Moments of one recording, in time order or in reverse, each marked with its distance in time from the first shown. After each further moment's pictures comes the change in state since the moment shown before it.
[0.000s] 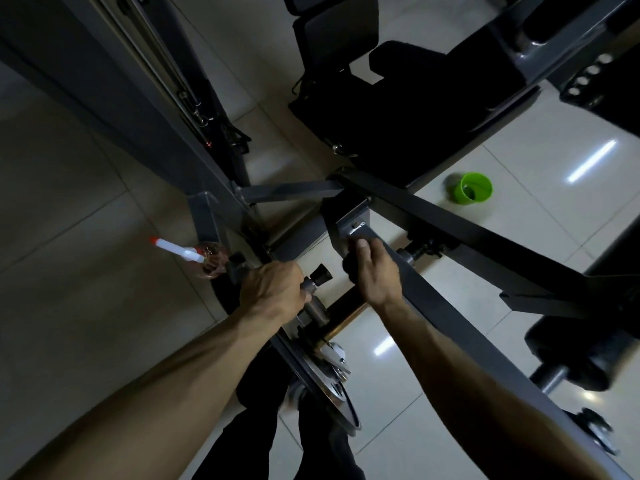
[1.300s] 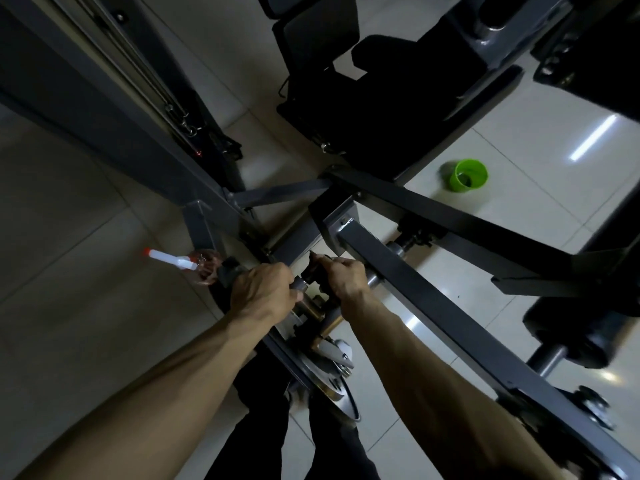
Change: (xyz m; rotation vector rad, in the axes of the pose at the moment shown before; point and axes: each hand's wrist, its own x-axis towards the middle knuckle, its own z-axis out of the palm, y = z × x) left_hand 0.003 0.000 0.004 0.047 -0.004 -0.010; right_hand -0.025 -0.047 0.016 0.521 -0.122 0.553
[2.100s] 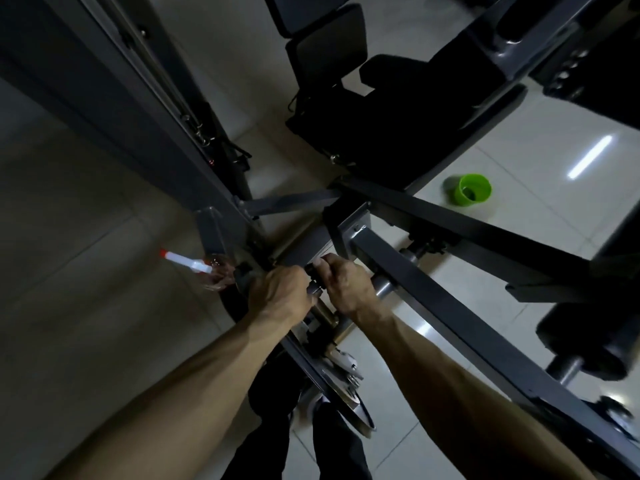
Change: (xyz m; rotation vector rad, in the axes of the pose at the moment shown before) left_hand 0.001 -0.001 -0.001 -0.033 -0.038 -0.002; right_hand 0.031 0.026 0.010 -0.852 -0.010 -0.529
